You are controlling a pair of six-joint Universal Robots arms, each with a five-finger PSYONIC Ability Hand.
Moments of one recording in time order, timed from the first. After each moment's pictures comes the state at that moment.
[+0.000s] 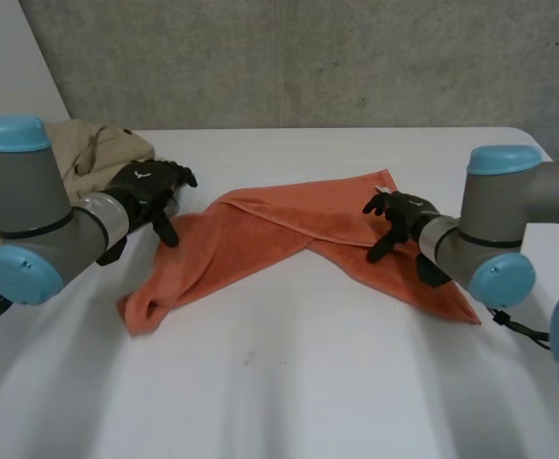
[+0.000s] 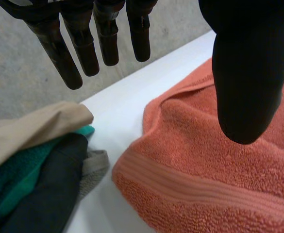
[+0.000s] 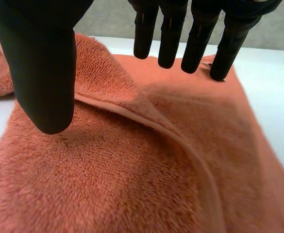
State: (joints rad) left arm 4.45 -2.22 -1.16 3.08 -1.31 3.39; right arm 1.90 -0.60 0.86 0.17 1.39 3.26; left_hand 0.35 0.35 0.35 0.35 0.18; right_hand 0.43 0.42 0.43 0.44 0.27
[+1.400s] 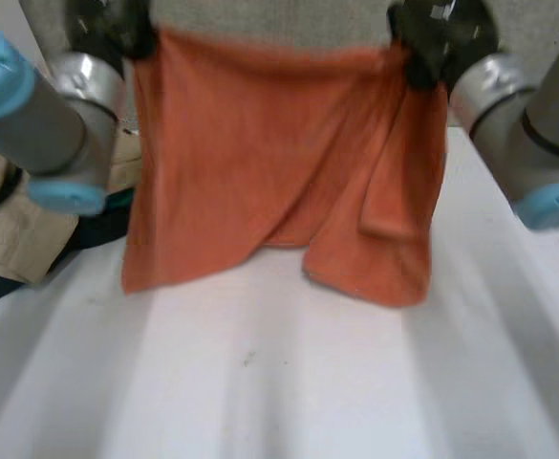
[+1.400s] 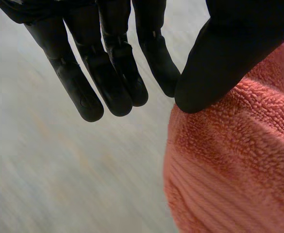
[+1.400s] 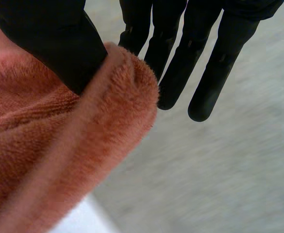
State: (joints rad) left arm 4.34 -2.17 -0.93 3.59 -1.55 3.43; right arm 1.97 -1.10 0.94 -0.07 1.42 2.74; left_hand 1.16 1.19 1.19 1.20 0.98; right_hand 1.09 1.15 1.18 1.19 0.99
